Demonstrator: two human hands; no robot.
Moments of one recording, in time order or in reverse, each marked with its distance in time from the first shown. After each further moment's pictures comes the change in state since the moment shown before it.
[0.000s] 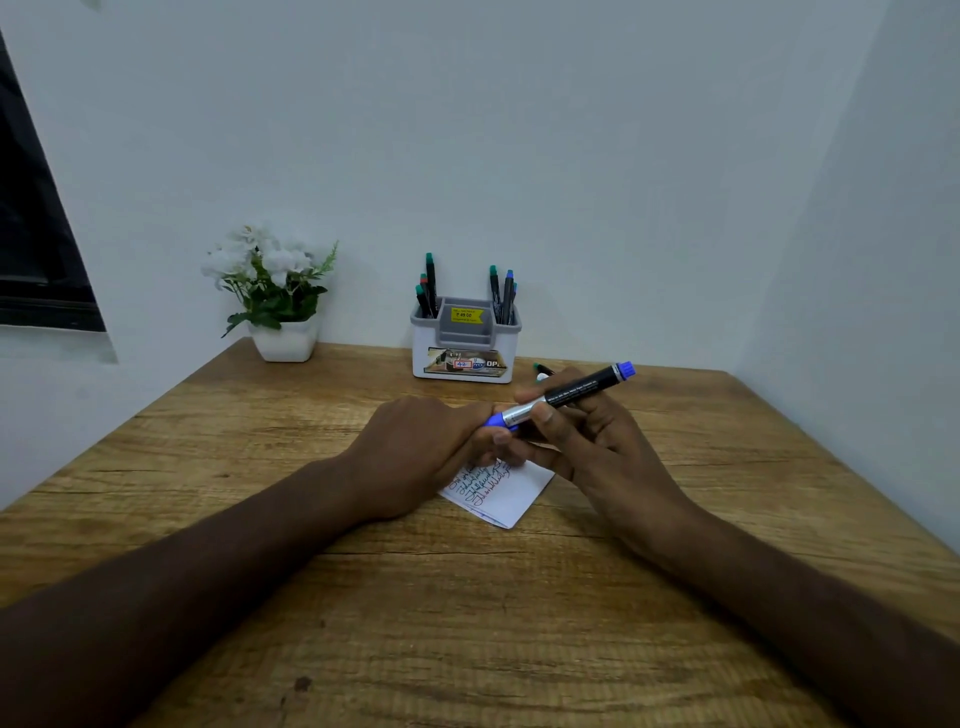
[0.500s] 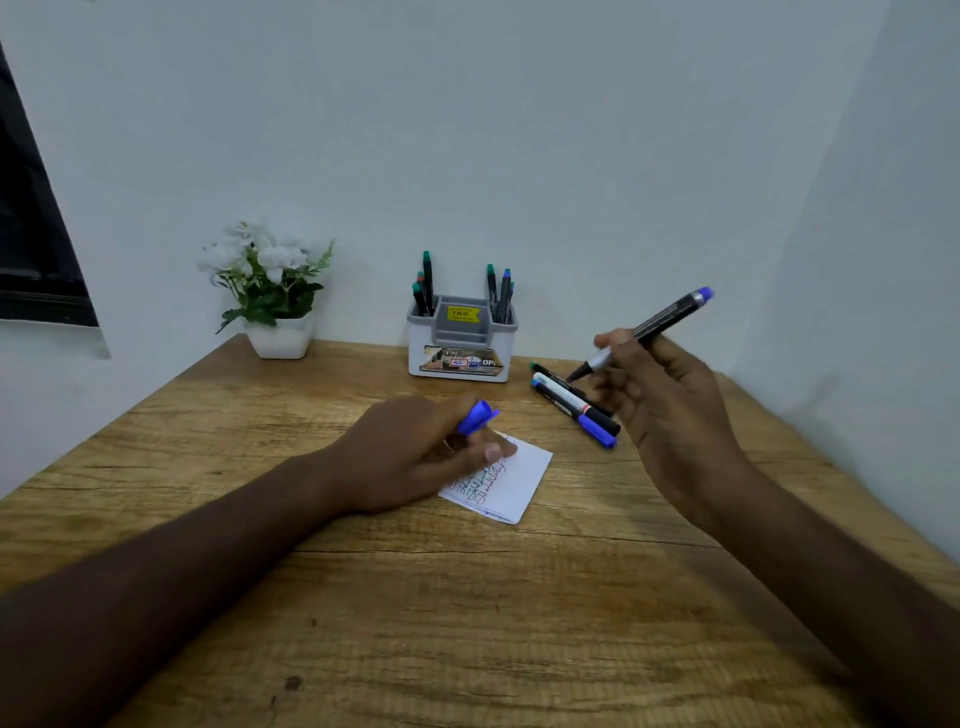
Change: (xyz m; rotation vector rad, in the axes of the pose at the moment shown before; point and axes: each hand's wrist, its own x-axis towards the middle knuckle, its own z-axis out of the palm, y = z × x) left_hand -0.006 -0.010 0.000 -0.277 -0.026 0.039; right_hand 0.013 -0.040 -0.027 0.084 0.319 -0.068
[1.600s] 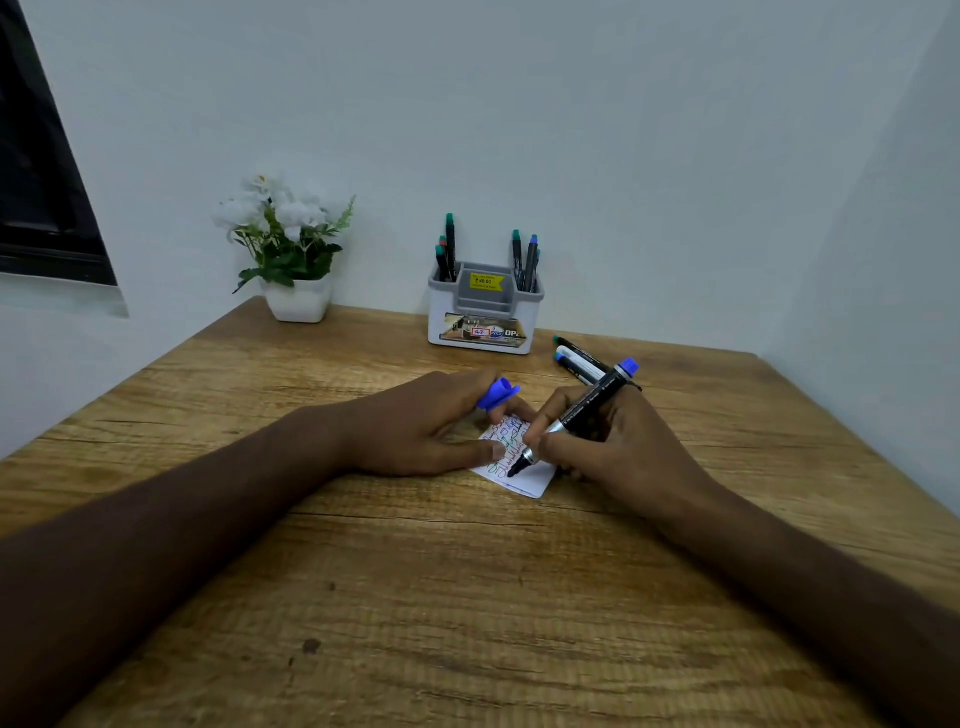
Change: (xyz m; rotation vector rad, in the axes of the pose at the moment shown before) left_hand 0.002 -0.021 -0.001 -0.103 -0.235 0.053; right_hand -0.025 0.030 0.015 -0.678 -0.435 0.031
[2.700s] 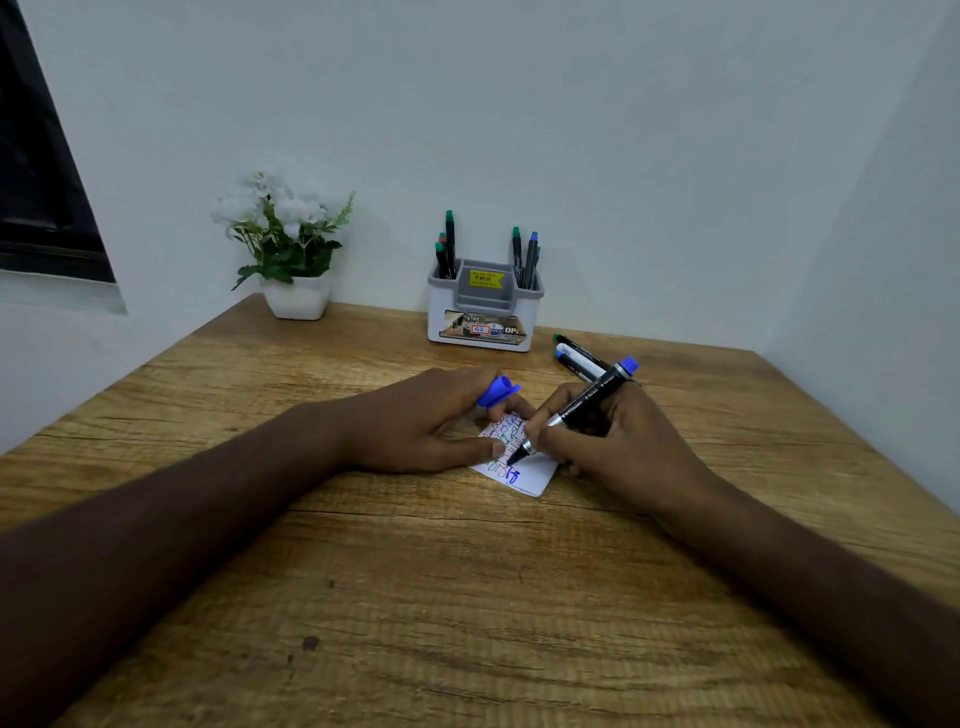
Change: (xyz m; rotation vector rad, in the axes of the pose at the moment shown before) left_hand 0.000 0.002 -0.001 -0.007 0.011 0.031; right_hand 0.004 0.006 0.000 -0.005 0.022 0.045
